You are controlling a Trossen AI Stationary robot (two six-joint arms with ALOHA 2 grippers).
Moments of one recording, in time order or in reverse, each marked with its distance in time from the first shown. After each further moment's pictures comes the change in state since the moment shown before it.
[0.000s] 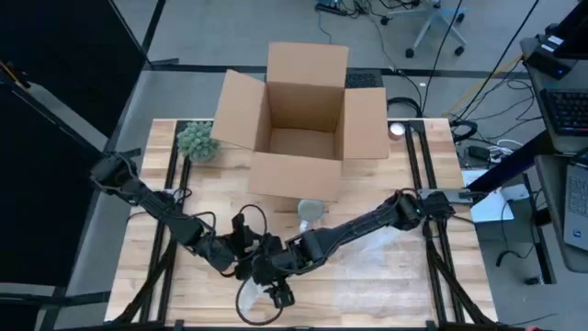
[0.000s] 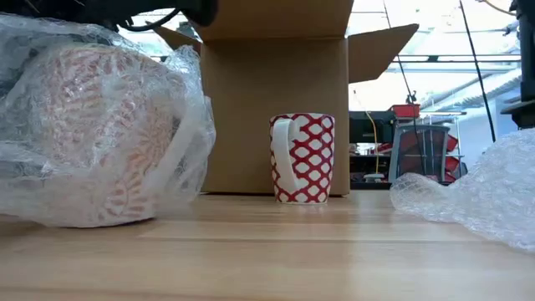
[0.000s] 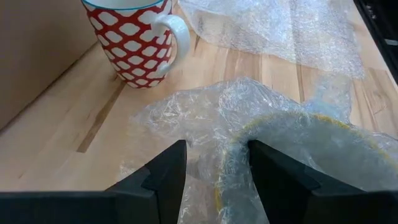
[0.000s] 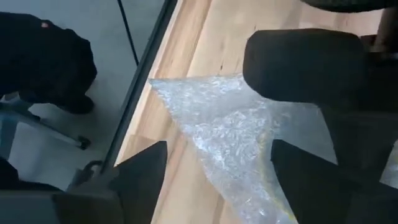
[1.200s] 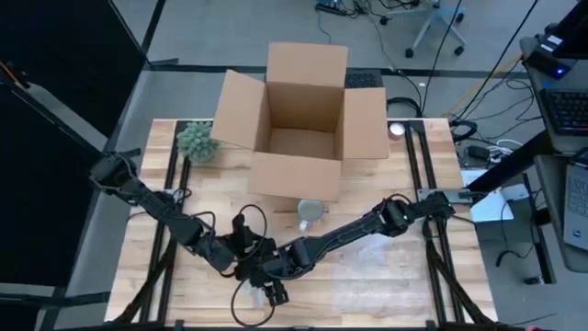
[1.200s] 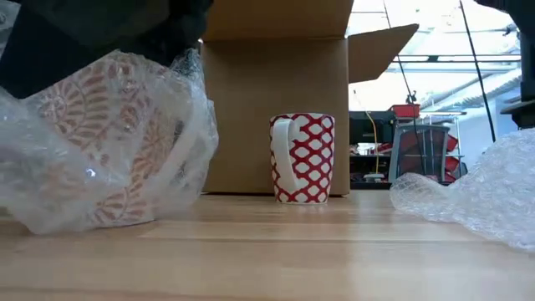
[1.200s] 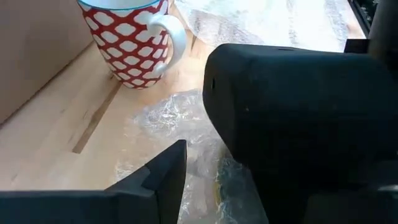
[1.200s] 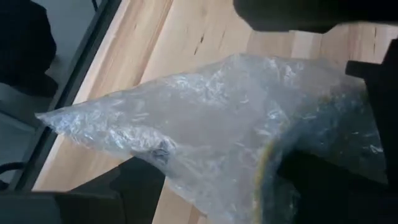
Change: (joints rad) left arm 0.000 -0.002 0.002 0.001 0.014 0.000; right arm -0.007 0.177 0.007 0.050 0.043 -0.045
